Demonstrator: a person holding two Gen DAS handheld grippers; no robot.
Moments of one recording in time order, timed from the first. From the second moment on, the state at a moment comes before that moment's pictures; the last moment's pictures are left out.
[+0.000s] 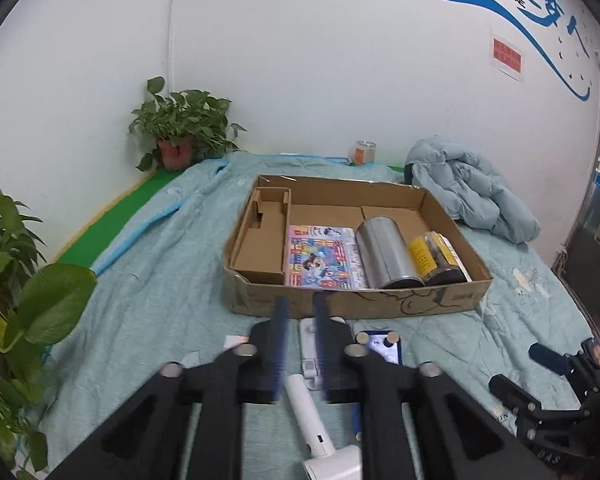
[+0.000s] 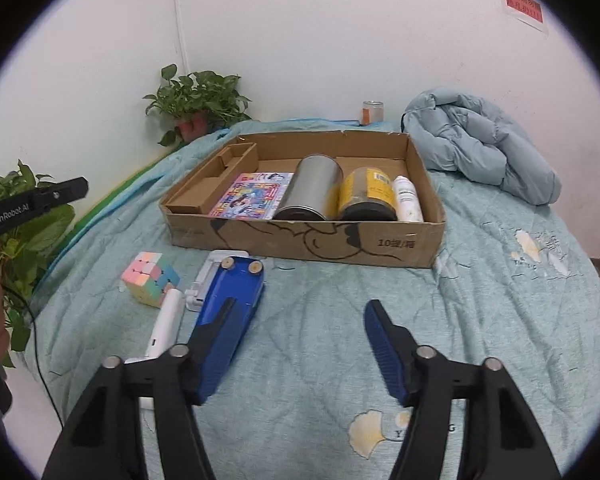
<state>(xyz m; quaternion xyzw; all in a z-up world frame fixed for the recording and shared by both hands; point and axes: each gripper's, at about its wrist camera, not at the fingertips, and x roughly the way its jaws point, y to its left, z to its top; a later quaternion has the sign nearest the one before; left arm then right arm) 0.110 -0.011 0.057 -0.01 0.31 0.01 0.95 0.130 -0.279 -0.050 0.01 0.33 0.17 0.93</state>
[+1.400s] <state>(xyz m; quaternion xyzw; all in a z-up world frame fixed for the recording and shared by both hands) 0.216 -0.114 -0.100 -0.12 0.57 -0.23 0.78 0.137 -0.277 -0.129 0.06 0.44 0.25 0.86</state>
